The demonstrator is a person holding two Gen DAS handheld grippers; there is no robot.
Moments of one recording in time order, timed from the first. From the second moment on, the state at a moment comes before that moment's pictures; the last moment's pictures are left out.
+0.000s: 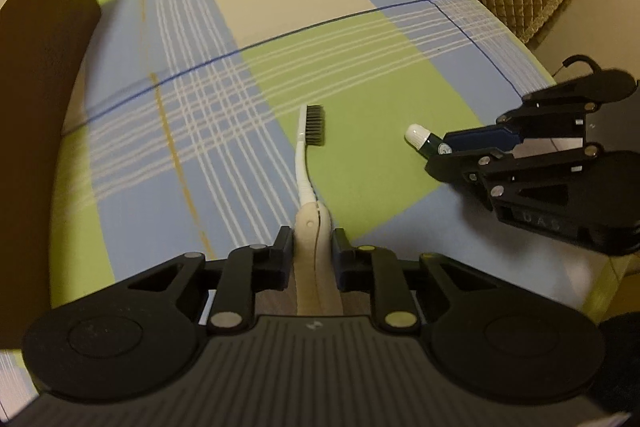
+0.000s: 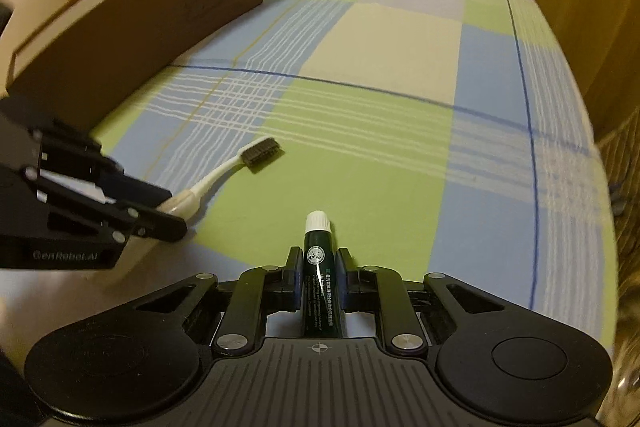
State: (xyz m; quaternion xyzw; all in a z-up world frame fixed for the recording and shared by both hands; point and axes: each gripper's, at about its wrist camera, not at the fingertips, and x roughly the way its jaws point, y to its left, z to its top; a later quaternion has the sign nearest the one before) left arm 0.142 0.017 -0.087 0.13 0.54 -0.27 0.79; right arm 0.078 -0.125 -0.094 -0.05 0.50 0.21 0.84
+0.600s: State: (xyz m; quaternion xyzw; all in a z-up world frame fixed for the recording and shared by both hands) left arm 0.122 0.065 -0.013 0.08 0.47 -0.27 0.84; right arm 0.063 -0.099 -0.035 0.03 0.48 0.21 0.85
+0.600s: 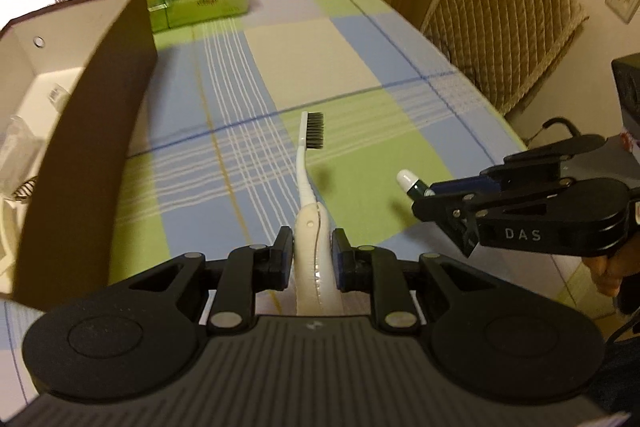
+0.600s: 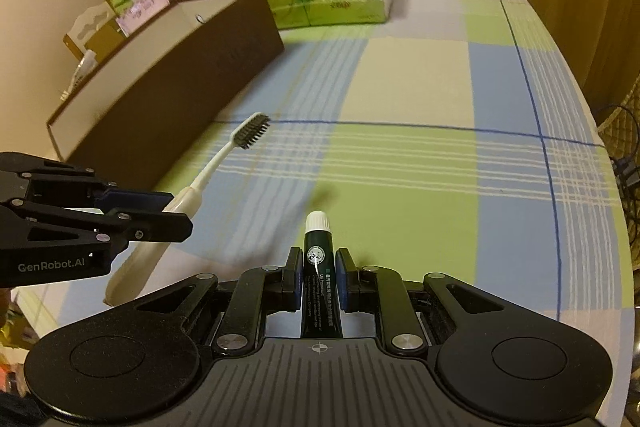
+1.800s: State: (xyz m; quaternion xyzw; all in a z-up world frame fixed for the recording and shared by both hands) left arm 0.138 0.264 0.083 0.04 0.37 -0.20 0.90; right arm 0.089 0.102 0.036 0.06 0.39 0.34 0.86
